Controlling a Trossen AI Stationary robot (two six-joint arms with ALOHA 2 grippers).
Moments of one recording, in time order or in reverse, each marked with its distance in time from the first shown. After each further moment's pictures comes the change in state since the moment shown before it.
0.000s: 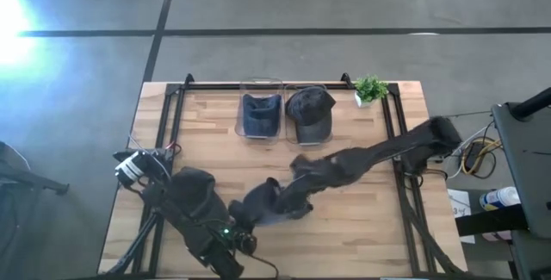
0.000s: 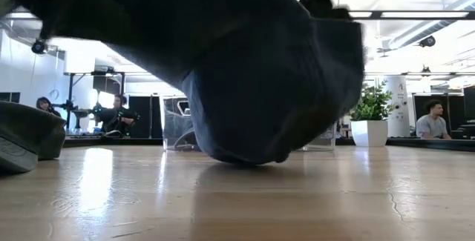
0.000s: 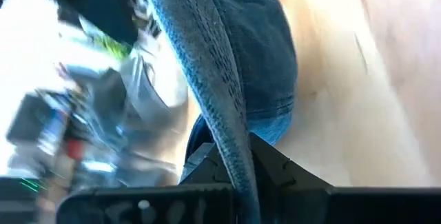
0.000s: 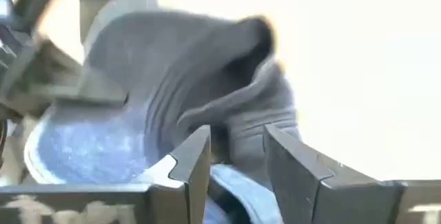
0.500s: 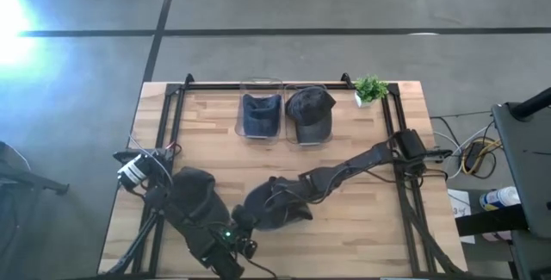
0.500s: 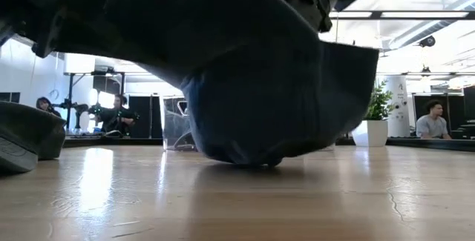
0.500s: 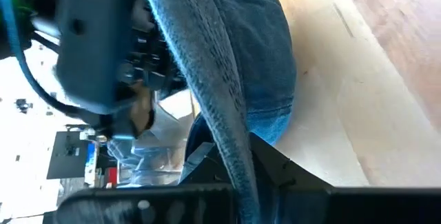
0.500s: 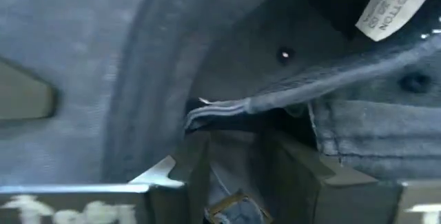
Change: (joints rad) left arm -0.007 0.037 -0.009 0.024 -0.011 0.216; right arm -0.005 0.323 -0.012 0.344 -0.244 0.096
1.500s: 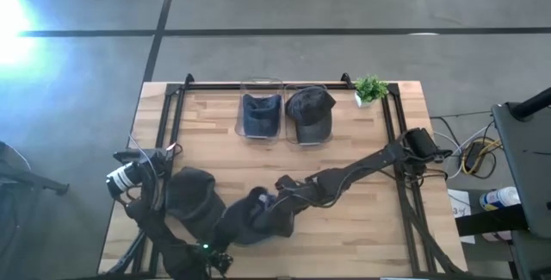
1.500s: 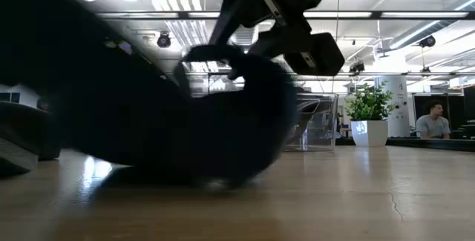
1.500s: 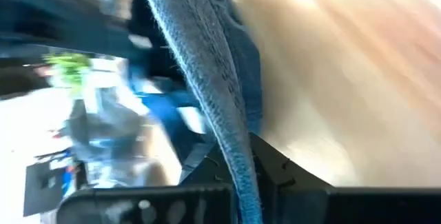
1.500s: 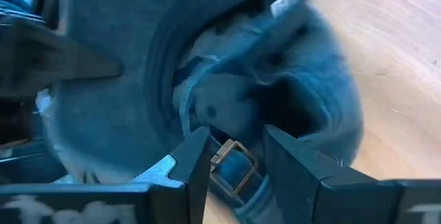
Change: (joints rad) left arm -0.188 -0.001 0.018 -0.312 0.154 -0.206; right arm 0.058 -0.087 0.041 -0.063 0.155 0.097
